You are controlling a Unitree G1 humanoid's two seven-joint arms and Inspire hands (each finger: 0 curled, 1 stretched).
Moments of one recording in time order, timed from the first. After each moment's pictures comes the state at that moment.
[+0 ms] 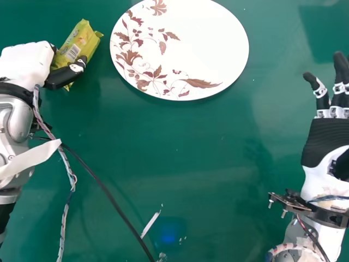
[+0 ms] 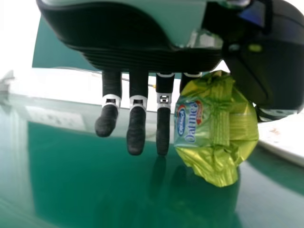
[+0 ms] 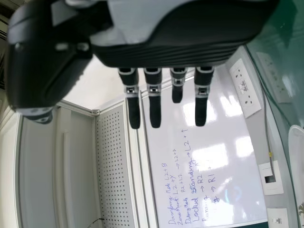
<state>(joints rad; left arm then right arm) -0.32 0.64 -0.09 -0.24 0.97 0.45 -0.44 0.26 0.05 -0.16 -0.26 0.38 -0.66 0.24</state>
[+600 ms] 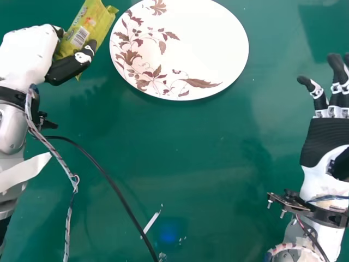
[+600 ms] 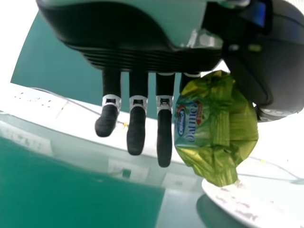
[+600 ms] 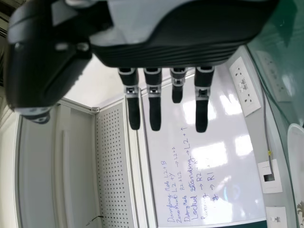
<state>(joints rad) -0.26 0.60 -0.01 -0.39 0.89 0.37 -0.31 0.26 0.05 -0.16 -0.26 0.37 -0.66 0.24</state>
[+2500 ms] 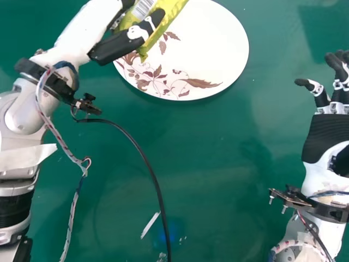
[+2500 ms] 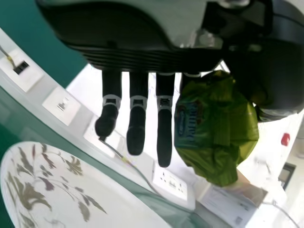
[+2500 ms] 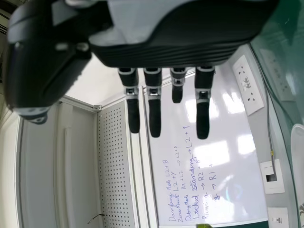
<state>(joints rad) -0.47 0.49 -0.06 -0.31 0.43 0.08 -0.38 0.22 0.05 -0.18 -0.23 0.37 -0.66 0.25</state>
